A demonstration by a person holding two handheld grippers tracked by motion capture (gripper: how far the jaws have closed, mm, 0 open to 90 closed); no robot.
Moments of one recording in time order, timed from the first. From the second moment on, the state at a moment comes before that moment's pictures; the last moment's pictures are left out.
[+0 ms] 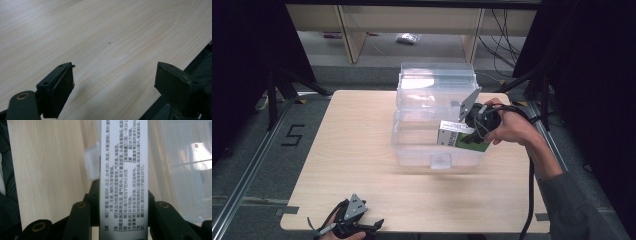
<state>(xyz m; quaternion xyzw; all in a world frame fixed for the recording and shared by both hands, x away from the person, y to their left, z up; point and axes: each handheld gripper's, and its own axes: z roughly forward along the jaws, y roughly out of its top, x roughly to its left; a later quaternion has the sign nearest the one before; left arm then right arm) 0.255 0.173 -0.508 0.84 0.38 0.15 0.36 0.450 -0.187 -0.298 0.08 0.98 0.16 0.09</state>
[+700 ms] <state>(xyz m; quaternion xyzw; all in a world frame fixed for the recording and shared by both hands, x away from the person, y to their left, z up) 0.256 0.173 -0.508 0.84 0.38 0.15 0.36 0.497 -0.193 -0.329 0.10 0.98 0.14 0.09</state>
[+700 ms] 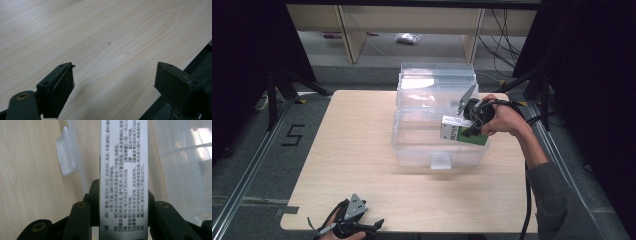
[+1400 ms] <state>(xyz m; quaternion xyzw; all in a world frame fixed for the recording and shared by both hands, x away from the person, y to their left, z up) 0.256 0.172 -0.508 0.84 0.39 0.15 0.36 0.513 -0.194 -0.358 0.12 0.98 0.13 0.07</state>
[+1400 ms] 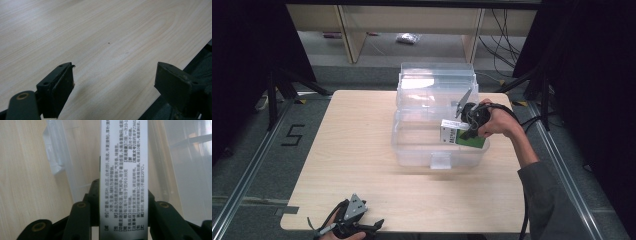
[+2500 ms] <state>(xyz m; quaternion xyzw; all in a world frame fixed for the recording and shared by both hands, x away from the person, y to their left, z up) 0.256 0.172 -0.508 0.83 0.39 0.15 0.36 0.518 -0.201 -0.383 0.12 0.98 0.12 0.05</state>
